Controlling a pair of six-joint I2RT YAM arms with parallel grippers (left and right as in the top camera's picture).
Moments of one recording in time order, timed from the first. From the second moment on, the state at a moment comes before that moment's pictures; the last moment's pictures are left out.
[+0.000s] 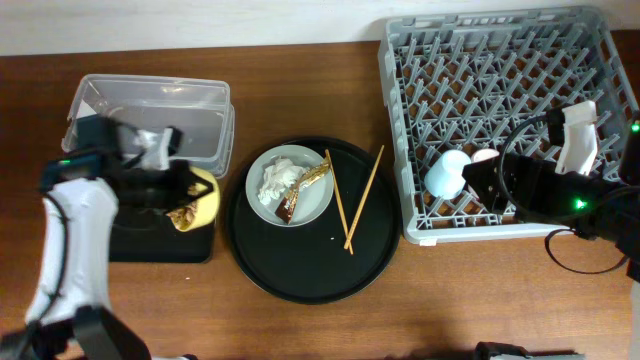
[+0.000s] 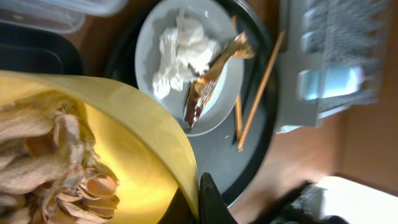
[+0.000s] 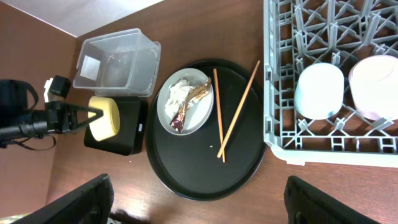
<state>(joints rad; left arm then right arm) 0.25 1.59 1.28 -1.10 0.75 0.08 -0.17 1.18 1.74 -1.48 -0.59 0.13</state>
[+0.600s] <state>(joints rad) 0.58 1.89 1.29 -1.43 1.45 0.55 -0.17 1.19 1.74 -1.49 -0.59 0.13</state>
